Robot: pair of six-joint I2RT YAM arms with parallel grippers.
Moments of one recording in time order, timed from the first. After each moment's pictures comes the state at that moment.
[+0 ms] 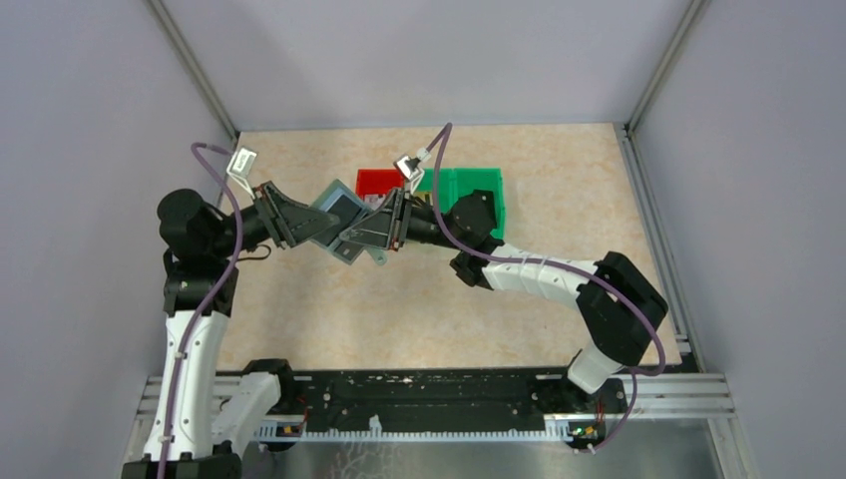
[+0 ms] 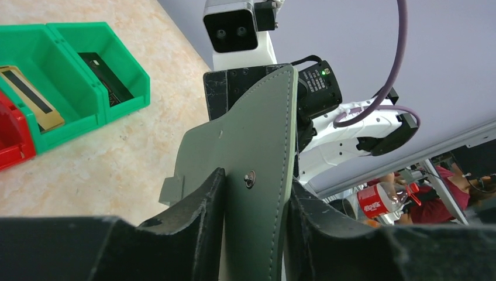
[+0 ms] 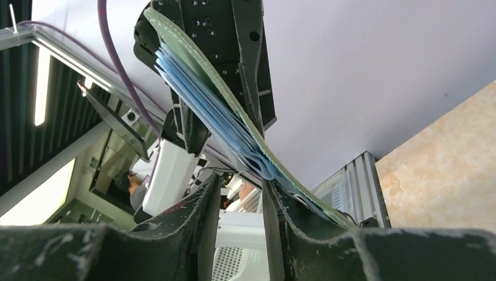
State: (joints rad) left arm 0.00 0.79 0.97 -0.12 1.07 -0.82; right arm 0.90 1.59 1.02 0.99 -0.58 1.24
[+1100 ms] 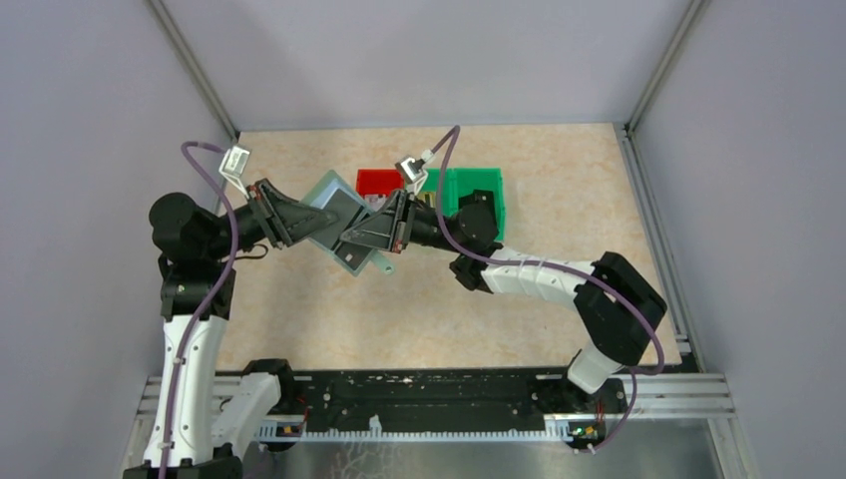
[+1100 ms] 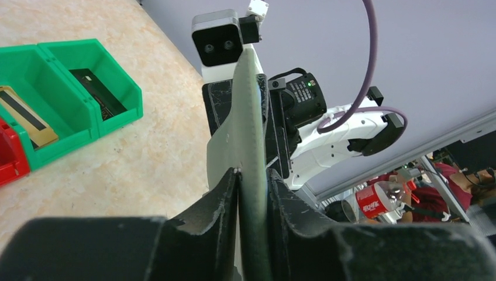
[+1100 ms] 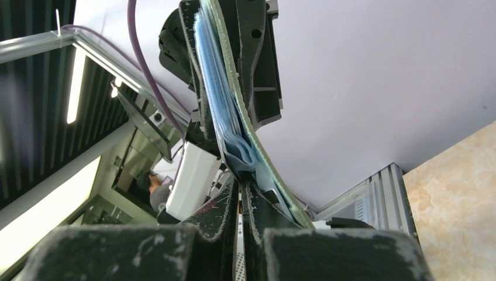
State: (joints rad) left arm 0.01 0.79 1.00 -0.06 1.07 -0.86; right arm 0.91 1.60 1.01 1.11 -0.57 1.31
